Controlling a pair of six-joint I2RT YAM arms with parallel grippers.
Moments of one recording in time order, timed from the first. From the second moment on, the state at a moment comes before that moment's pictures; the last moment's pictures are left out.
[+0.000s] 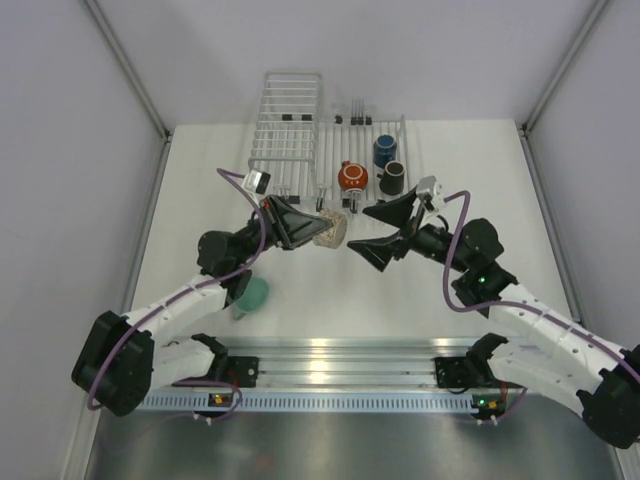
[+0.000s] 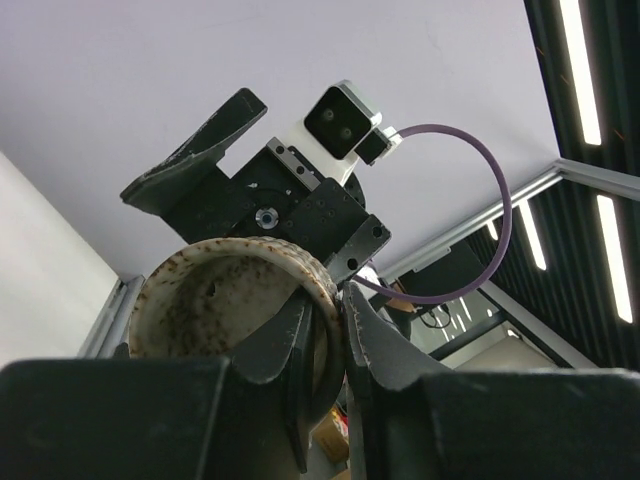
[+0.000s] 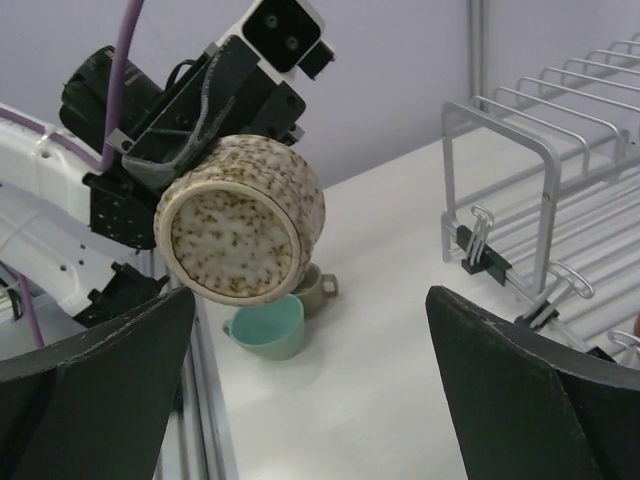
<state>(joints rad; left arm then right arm) -0.52 1.13 0.50 1.19 0.65 -1.56 0.65 0.90 0.59 0.54 -0.49 0.33</state>
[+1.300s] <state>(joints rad) -0.55 1.18 0.52 1.23 0.61 -1.57 0.81 1.05 0.69 0.62 -0.40 0.25</state>
